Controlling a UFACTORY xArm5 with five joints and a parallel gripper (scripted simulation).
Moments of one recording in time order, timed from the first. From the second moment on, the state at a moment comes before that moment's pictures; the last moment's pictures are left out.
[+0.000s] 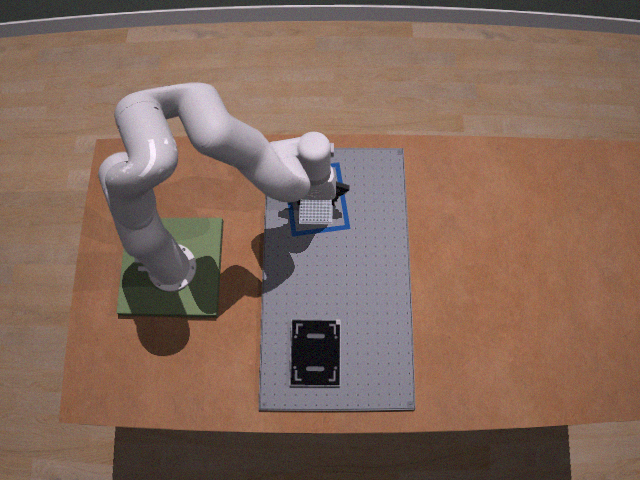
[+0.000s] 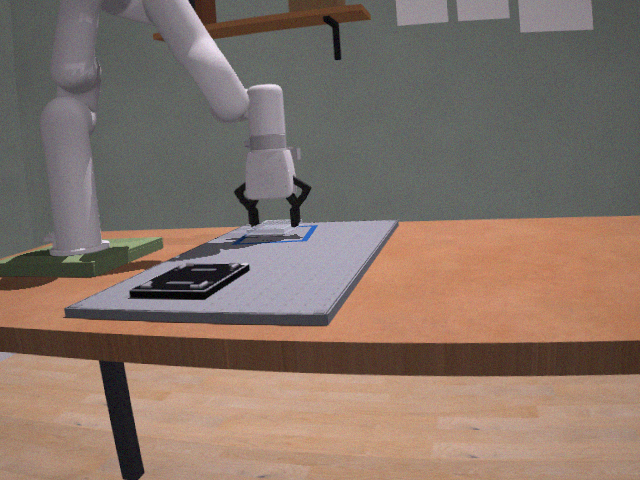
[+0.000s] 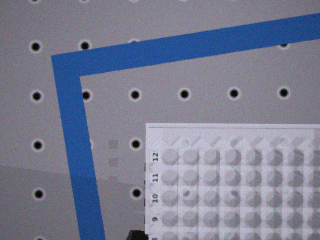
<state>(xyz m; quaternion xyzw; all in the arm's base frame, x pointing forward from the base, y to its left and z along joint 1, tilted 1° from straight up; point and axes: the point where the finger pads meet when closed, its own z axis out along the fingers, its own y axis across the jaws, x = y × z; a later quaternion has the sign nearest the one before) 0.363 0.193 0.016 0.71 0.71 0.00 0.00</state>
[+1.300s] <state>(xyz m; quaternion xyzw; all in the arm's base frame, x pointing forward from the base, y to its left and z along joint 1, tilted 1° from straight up) 0.363 0.193 0.045 0.71 0.71 0.00 0.00</state>
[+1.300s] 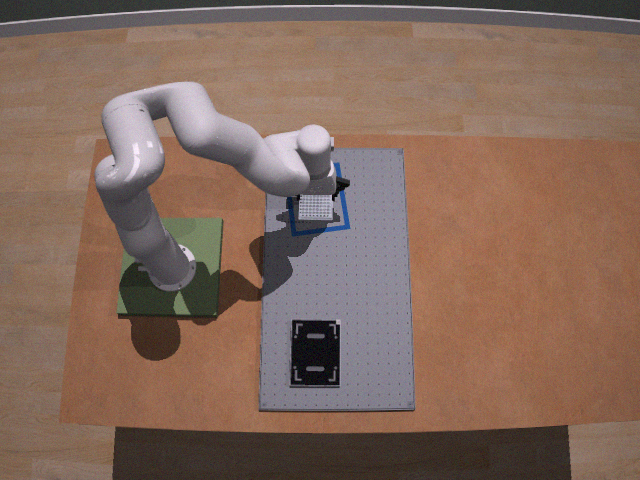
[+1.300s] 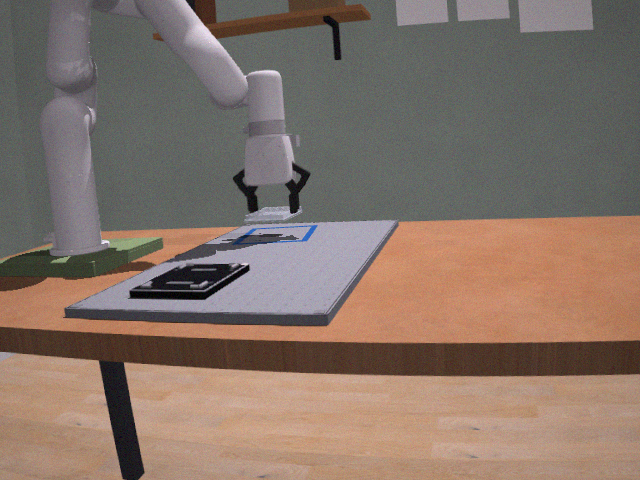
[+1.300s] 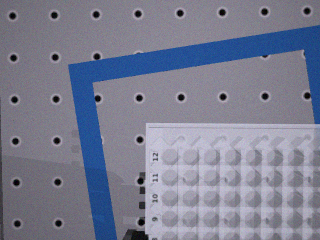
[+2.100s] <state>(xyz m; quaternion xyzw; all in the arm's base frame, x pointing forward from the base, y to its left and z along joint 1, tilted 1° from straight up) 0.363 0.192 0.081 0.71 0.71 0.00 0.00</state>
